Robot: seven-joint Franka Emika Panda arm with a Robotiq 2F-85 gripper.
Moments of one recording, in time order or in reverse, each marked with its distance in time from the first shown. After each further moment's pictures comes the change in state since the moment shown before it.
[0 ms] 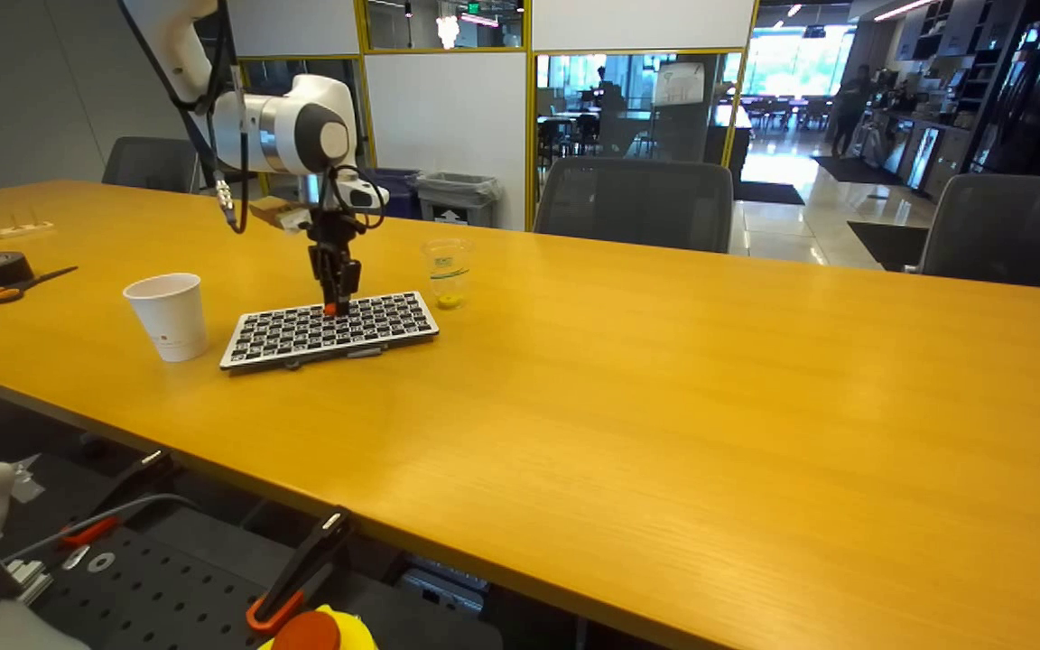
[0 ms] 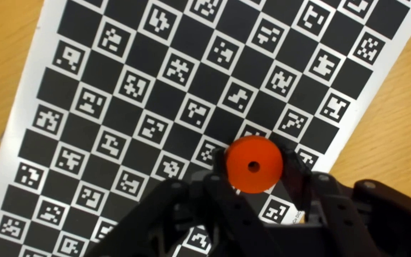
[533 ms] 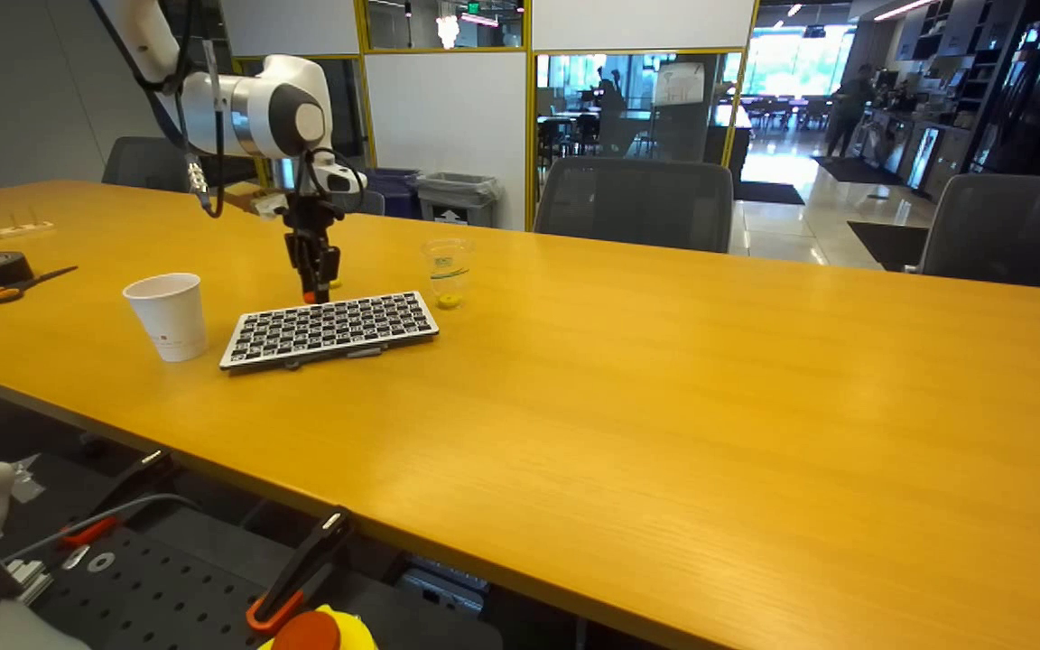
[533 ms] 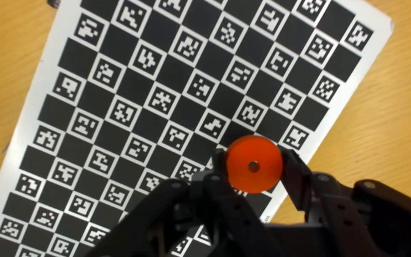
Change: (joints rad) arm 0.041 -0.077 0.010 -0.056 -0.007 -0.003 0.005
